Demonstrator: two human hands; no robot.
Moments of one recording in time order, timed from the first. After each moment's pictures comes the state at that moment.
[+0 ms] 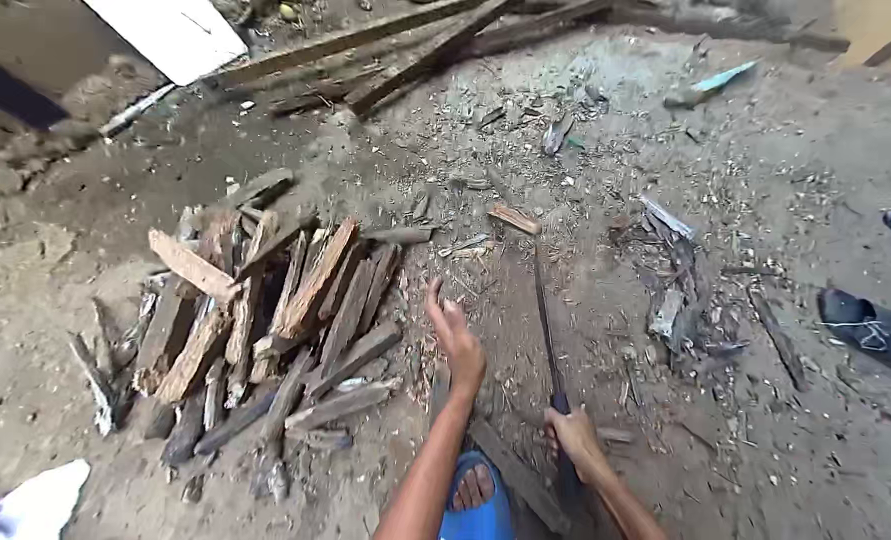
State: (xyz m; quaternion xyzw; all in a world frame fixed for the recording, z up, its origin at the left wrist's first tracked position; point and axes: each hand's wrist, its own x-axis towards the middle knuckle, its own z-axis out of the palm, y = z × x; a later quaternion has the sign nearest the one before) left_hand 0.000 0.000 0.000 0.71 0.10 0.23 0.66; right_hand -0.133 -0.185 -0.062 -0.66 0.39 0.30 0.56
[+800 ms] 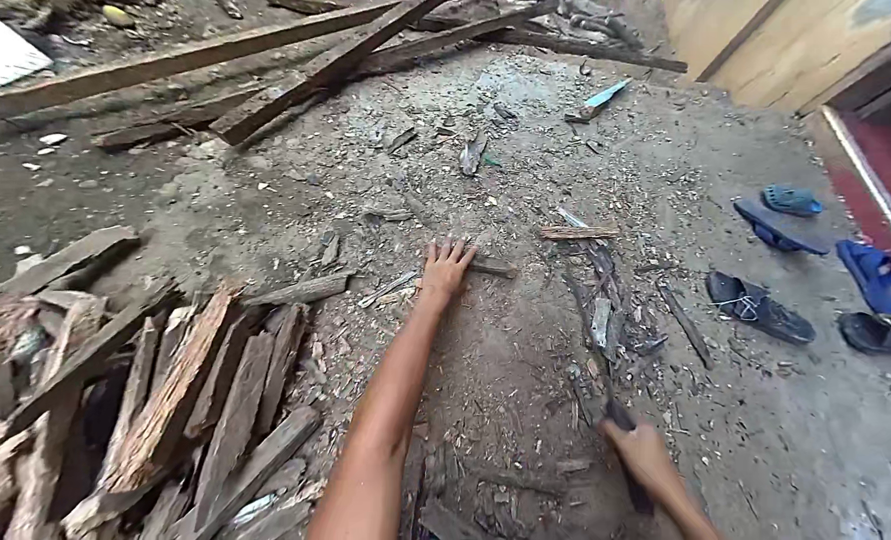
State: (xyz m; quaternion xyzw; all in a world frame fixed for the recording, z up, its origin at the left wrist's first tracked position) left_hand 0.240 -0.078 -0.083 0.94 -0.29 -0.12 0.10; right_hand -0.123 -0.318 -0.012 -0.78 0.43 0.14 0.43
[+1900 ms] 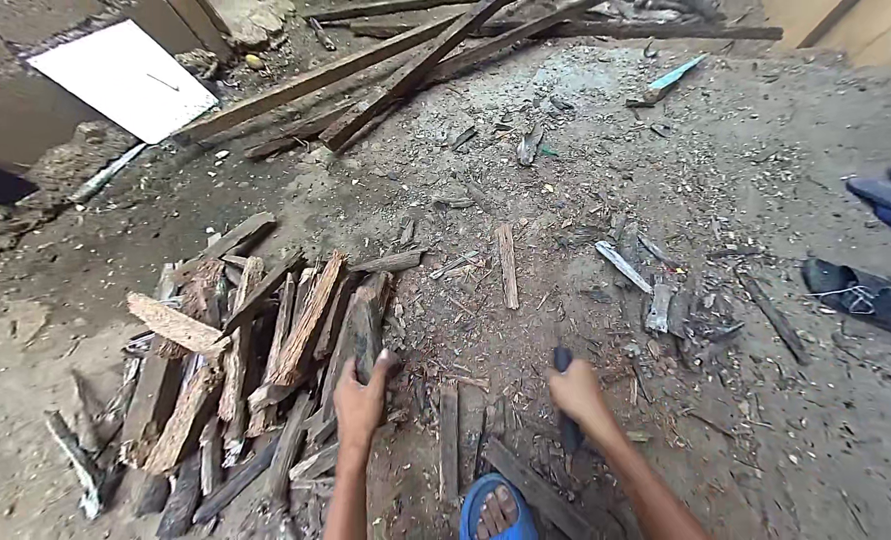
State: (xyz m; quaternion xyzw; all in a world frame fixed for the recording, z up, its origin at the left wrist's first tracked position) left_hand -0.024 0.169 0.008 0.86 0.24 0.01 0.44; right_hand -0.044 -0.161 -0.003 -0.80 0.32 0.25 0.43
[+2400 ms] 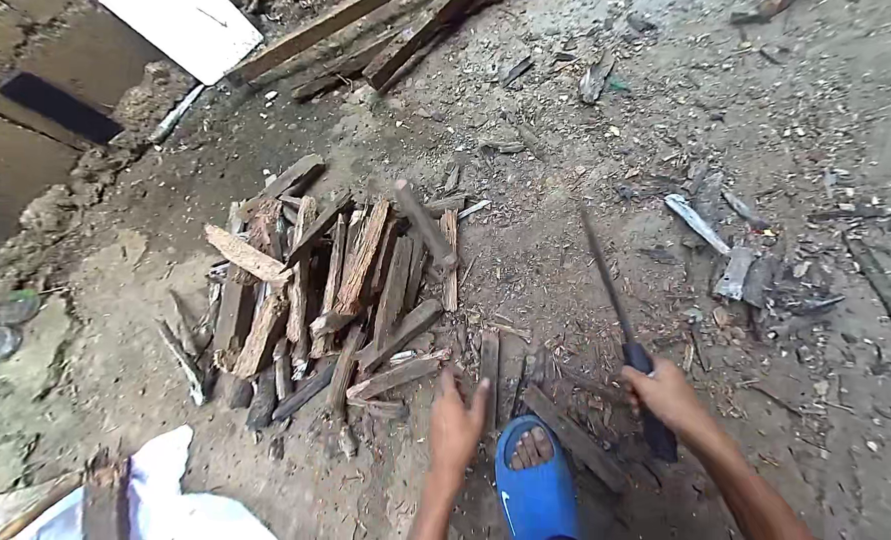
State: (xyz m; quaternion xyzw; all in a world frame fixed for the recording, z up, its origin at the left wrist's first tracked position) left_hand -0.144 0.119 -0.015 0.90 0.19 -0.19 0.33; right_hand -0.107 -0.194 0.008 -0.74 0.32 0.27 0.53
